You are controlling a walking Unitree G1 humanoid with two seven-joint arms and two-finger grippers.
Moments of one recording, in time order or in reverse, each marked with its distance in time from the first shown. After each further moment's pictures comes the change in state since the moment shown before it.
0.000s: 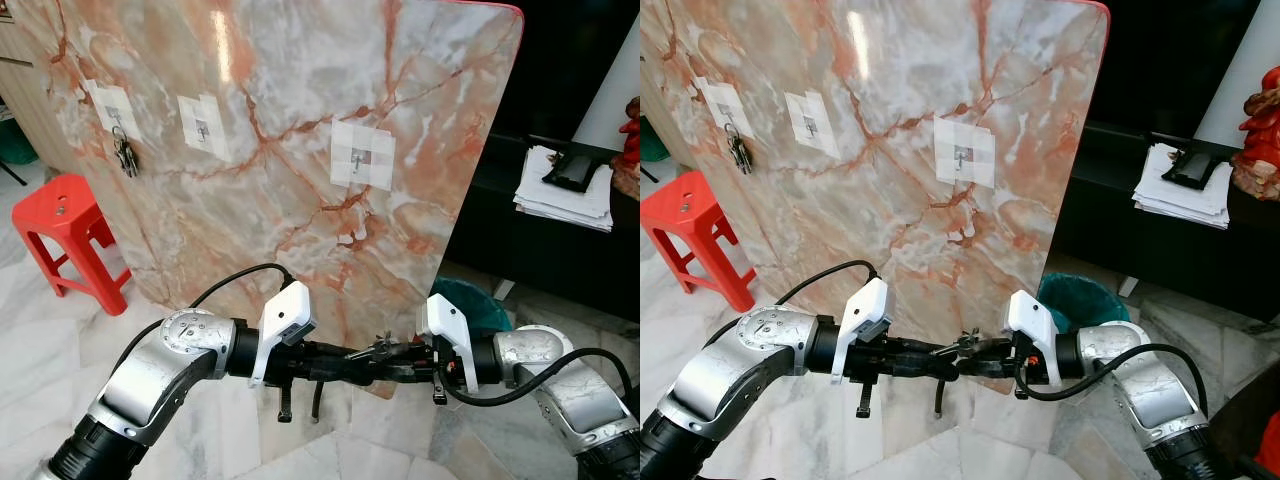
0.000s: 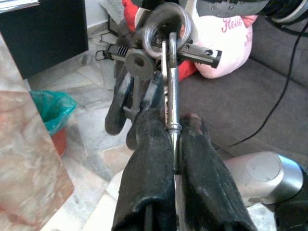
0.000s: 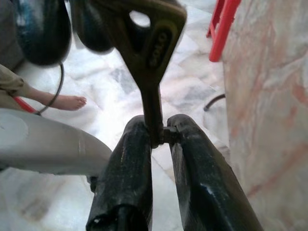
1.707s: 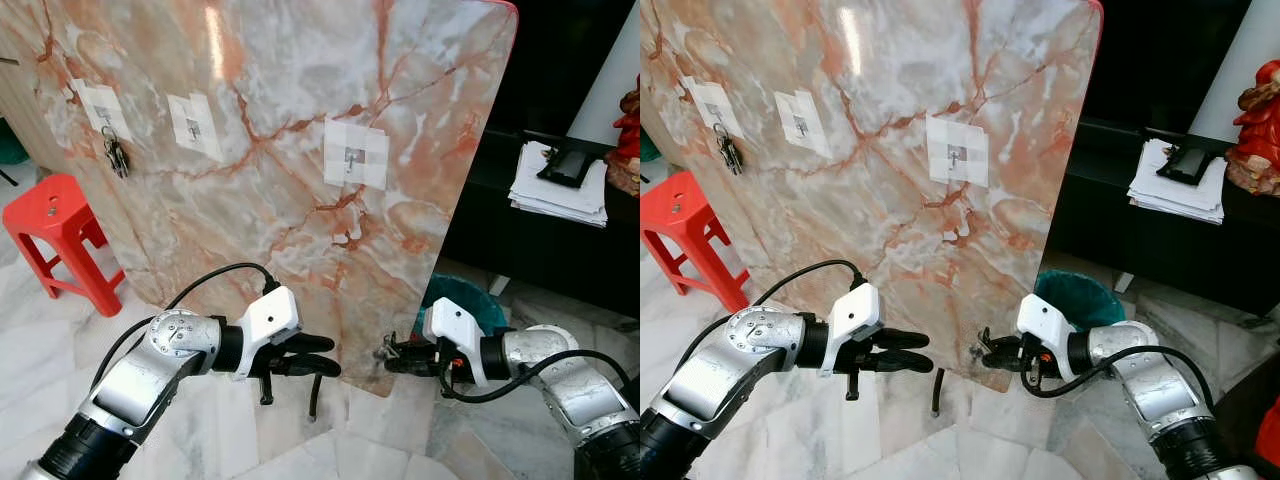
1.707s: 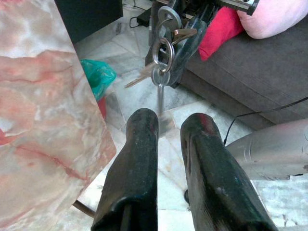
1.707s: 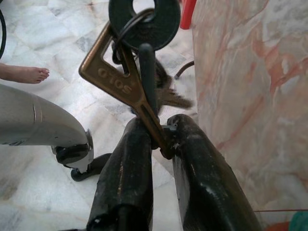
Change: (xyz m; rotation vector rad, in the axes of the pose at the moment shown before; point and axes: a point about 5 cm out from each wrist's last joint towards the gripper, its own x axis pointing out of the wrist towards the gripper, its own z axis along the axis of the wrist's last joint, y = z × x) left arm -0.015 0.015 -0.018 0.079 0.147 0.160; right arm -0.008 -0.017 -0.020 -0.027 0.112 -0.121
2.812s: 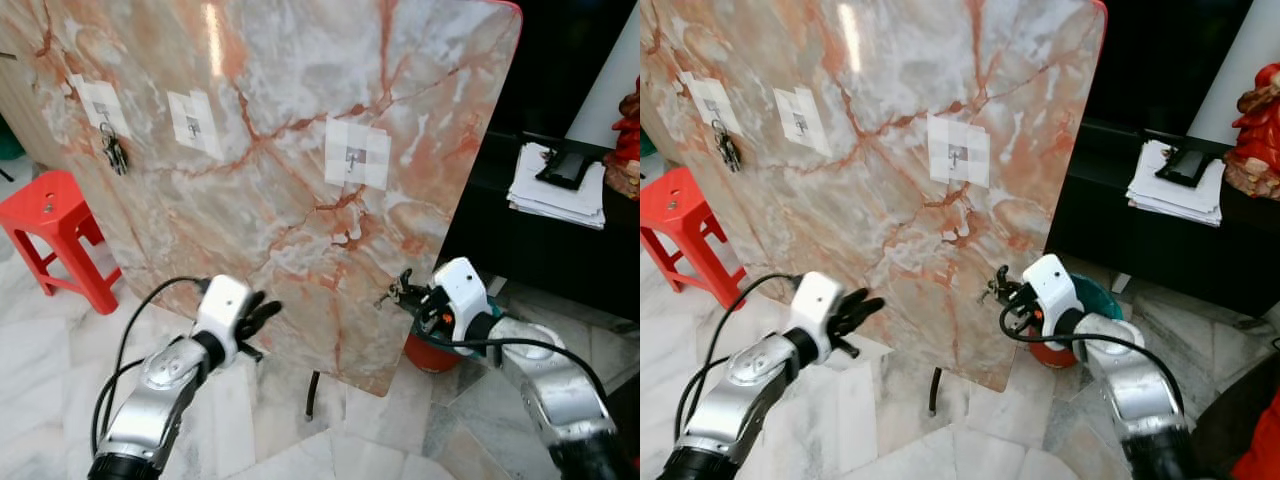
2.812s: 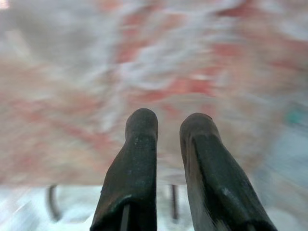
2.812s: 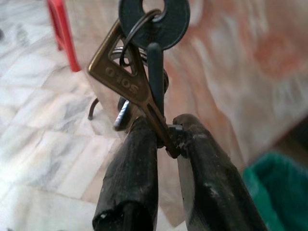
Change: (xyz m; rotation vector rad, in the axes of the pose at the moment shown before) left arm -0.029 0.034 -0.080 -0.298 -0.092 1.002; right arm 0.003 -0.007 0.003 0.296 -0.174 -0.599
